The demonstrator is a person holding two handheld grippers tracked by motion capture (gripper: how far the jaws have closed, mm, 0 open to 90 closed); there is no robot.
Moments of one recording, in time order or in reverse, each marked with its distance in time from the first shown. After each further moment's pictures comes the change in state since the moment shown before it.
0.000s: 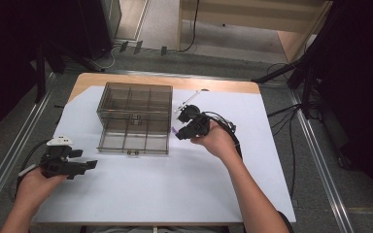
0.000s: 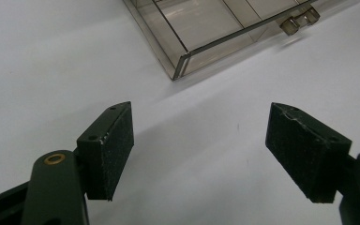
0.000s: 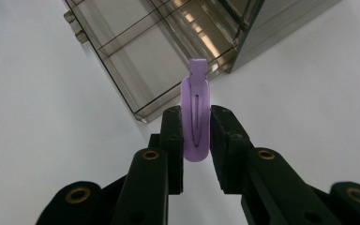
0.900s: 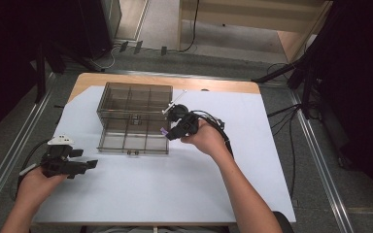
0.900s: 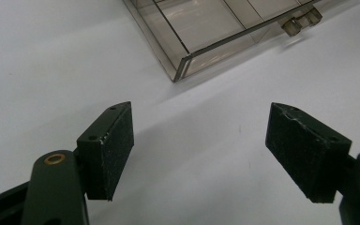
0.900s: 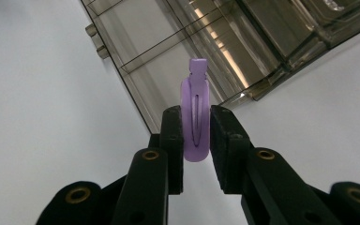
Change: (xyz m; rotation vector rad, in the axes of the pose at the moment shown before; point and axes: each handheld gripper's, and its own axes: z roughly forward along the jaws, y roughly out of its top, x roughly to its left) left arm 0.001 0.001 0.002 0.005 -0.002 0.004; right arm 0.013 0.022 0.015 0.021 0.041 -0.047
